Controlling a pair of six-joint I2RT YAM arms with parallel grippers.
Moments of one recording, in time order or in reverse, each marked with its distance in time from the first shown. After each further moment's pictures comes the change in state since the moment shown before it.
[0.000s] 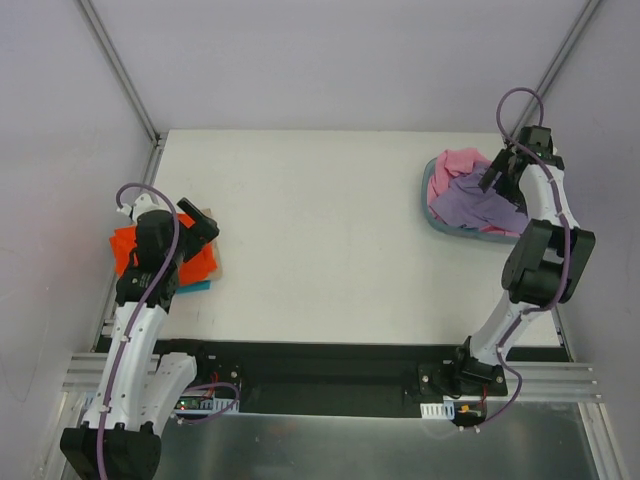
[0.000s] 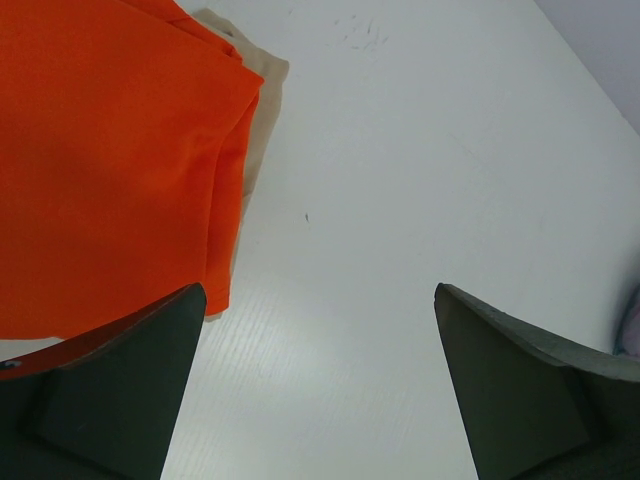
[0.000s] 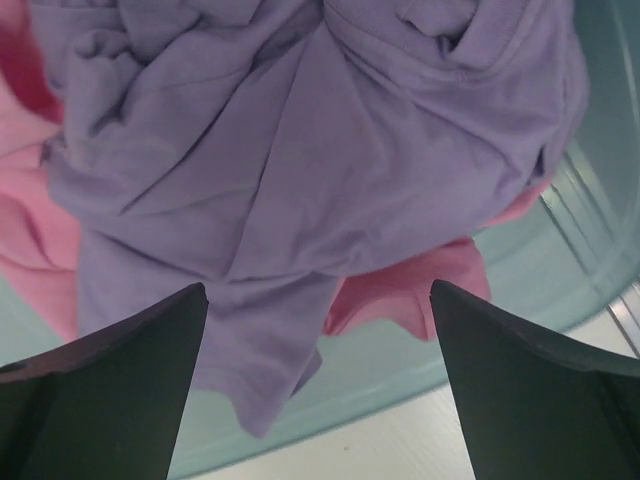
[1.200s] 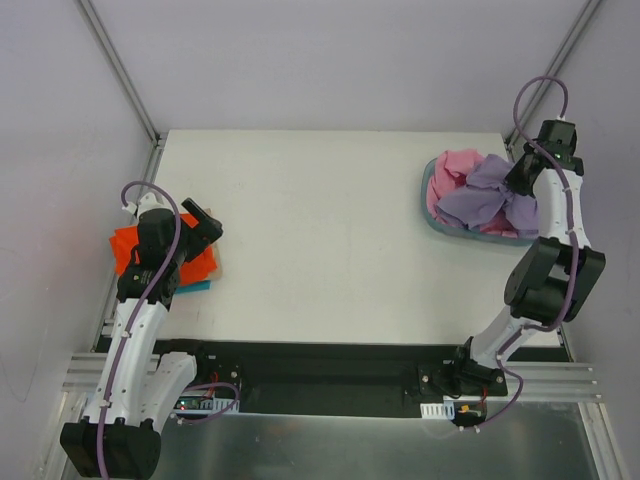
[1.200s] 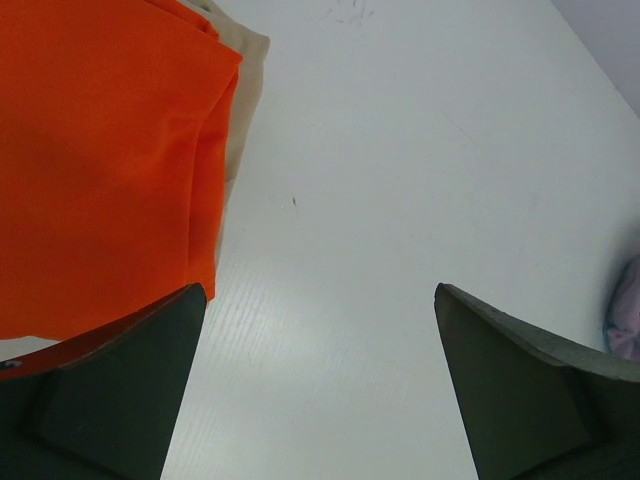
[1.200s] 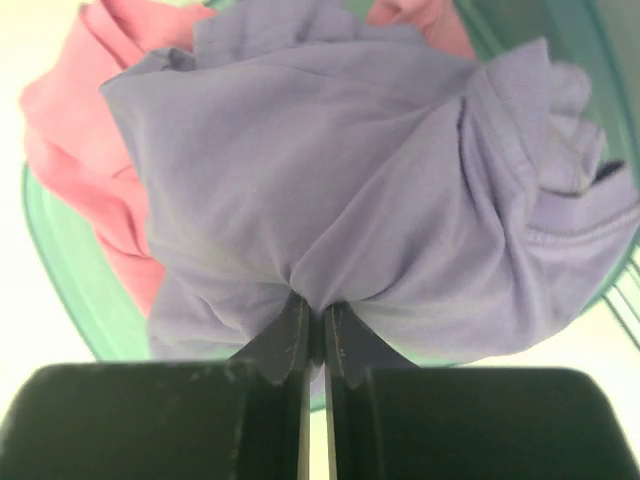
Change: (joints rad) left arm 0.000 0.026 0.000 0.000 0.053 -0.002; right arm -0.064 -0.060 0.004 0.035 -0.133 0.018
